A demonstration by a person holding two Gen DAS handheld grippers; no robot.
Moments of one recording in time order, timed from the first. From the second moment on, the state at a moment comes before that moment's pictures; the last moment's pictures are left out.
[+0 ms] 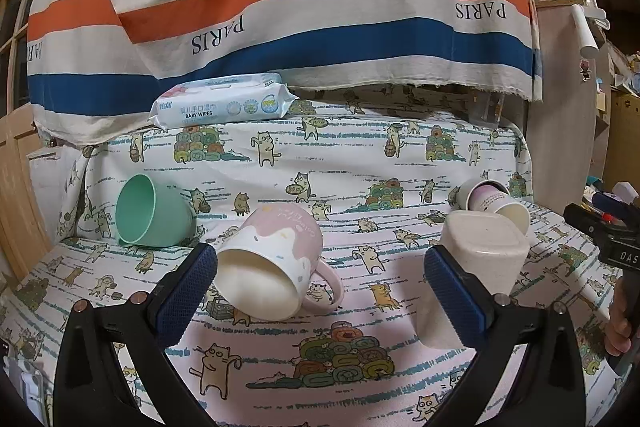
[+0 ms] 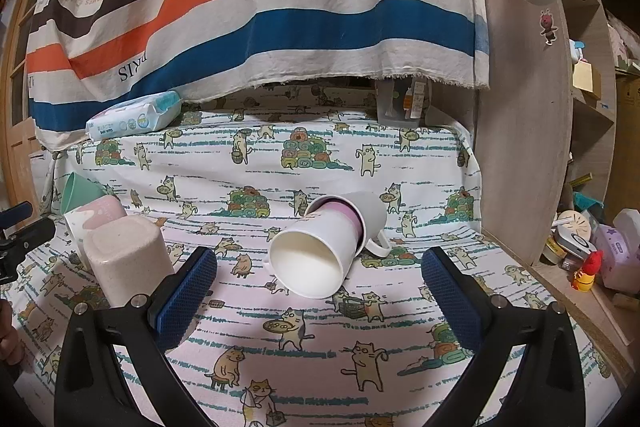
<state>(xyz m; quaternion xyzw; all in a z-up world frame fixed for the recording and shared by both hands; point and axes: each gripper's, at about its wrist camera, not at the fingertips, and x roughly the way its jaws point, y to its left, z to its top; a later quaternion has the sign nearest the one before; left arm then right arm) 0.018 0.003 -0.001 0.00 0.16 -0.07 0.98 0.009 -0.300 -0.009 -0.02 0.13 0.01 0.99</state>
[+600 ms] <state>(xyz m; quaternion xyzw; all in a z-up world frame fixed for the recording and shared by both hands) 0.016 0.001 -0.001 0.01 0.15 -0.08 0.99 0.013 -0.298 -0.009 -0.02 0.14 0.02 0.99</state>
